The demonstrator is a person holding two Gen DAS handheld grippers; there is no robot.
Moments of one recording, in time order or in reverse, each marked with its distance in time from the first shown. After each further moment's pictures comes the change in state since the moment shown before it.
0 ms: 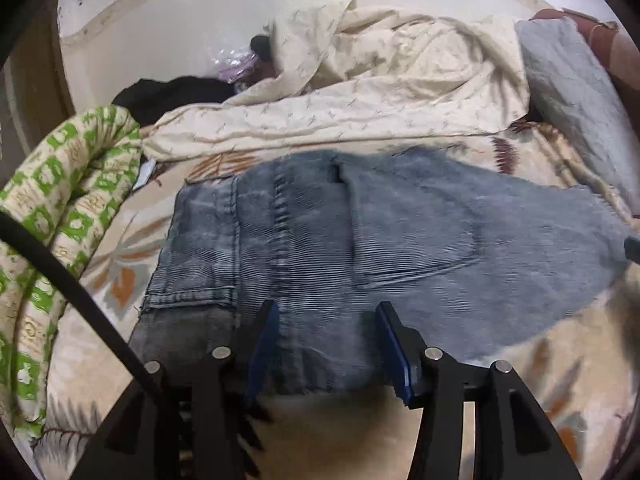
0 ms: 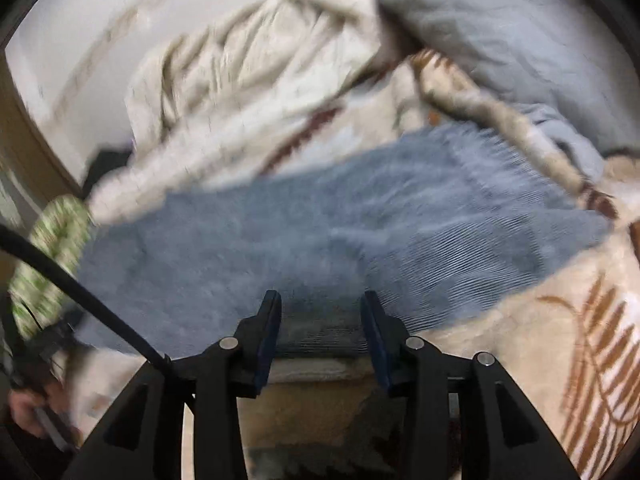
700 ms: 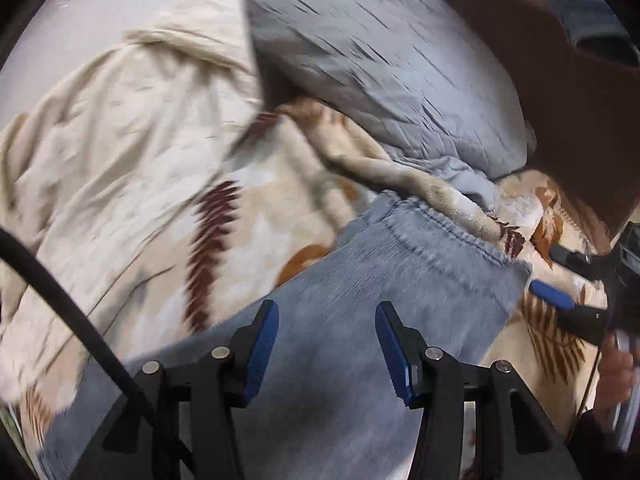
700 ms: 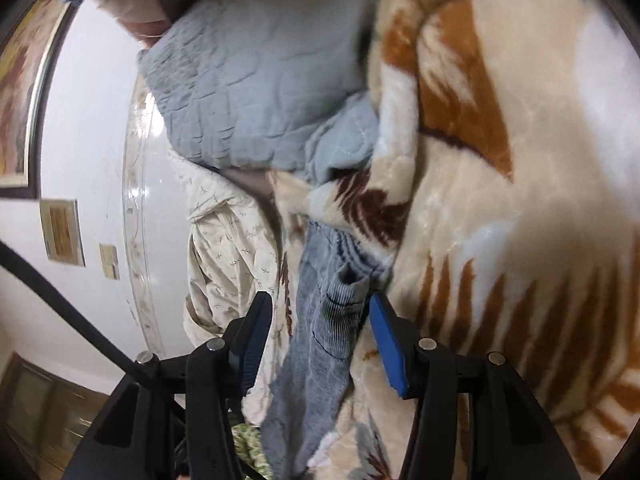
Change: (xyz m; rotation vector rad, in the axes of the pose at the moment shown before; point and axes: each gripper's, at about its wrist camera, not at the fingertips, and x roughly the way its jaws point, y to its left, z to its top) left arm 0.055 -0.333 0.154 0.519 0.149 -0.415; right arm -0.054 -0.197 -0.027 0.973 -0.222 0.384
